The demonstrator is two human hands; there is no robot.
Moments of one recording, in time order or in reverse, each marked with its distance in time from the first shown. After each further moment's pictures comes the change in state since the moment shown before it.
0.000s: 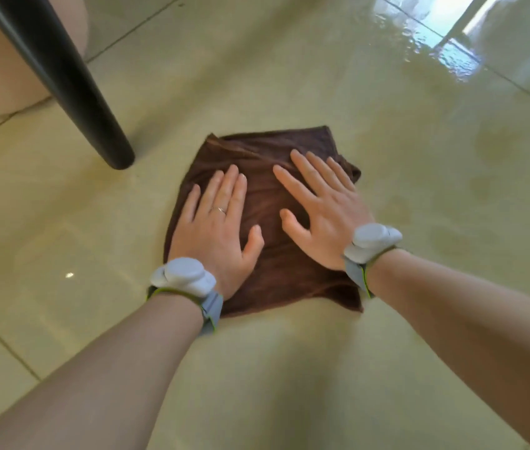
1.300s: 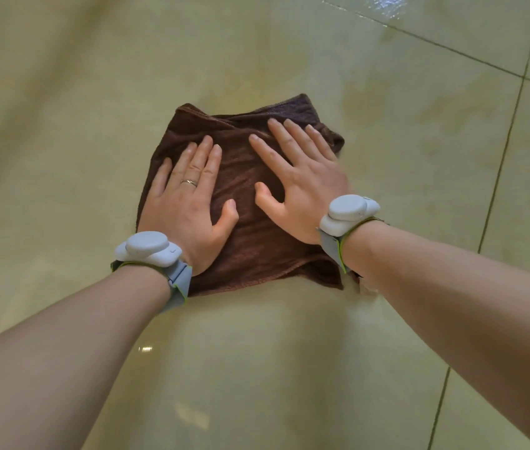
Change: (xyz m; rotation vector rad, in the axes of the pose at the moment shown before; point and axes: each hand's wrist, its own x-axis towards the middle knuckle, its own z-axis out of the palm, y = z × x) left_hand 0.116 0.123 0.027 -0.017 -0.040 0.253; right_hand -0.030 0.150 -0.001 0.063 0.215 0.282
